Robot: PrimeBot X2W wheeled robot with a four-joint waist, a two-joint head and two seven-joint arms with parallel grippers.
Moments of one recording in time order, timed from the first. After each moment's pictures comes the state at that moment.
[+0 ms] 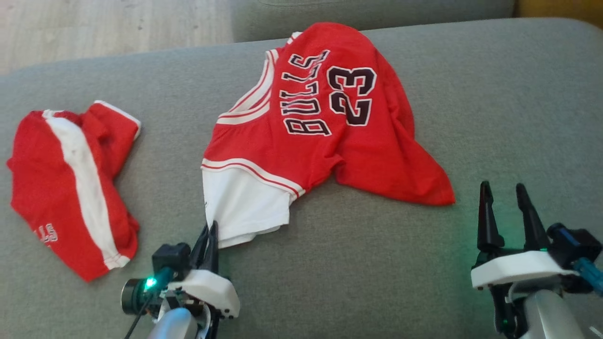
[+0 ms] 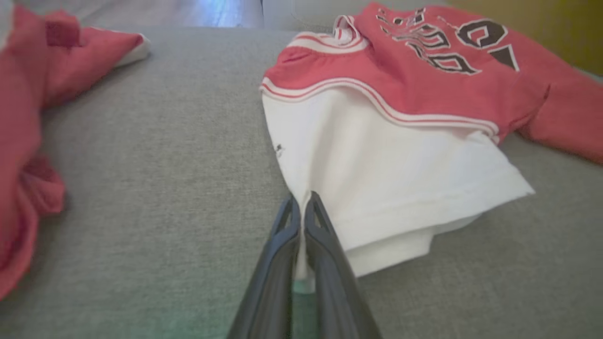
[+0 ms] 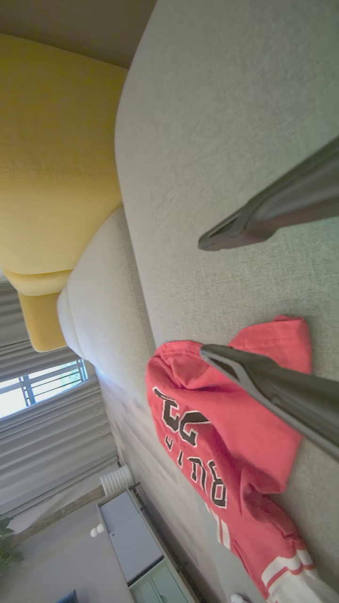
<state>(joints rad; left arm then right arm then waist) -0.23 0.05 -0.33 0.64 -0.33 0.03 -0.17 -0.09 -0.05 -0.05 0.35 0.23 0.12 -0.25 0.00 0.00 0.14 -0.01</state>
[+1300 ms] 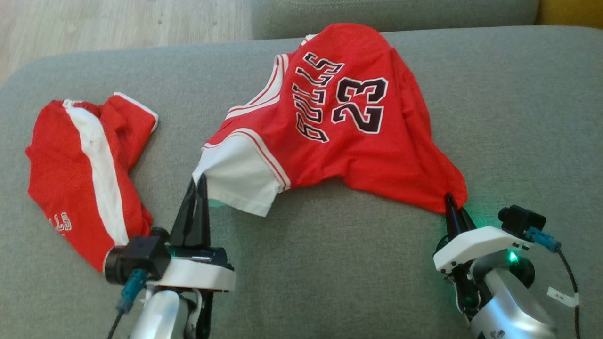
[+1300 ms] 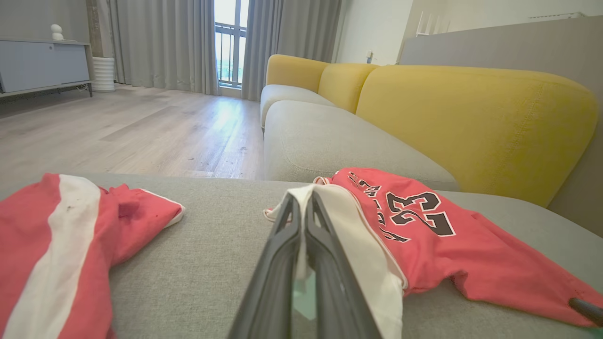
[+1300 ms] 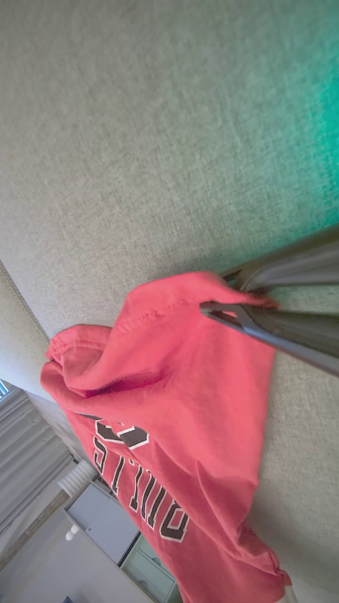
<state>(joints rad) -0.15 0.05 -0.25 0.26 -0.26 -0.01 -0.25 -0.37 -0.06 0.19 0.88 0.61 0.12 -0.21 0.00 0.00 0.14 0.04</state>
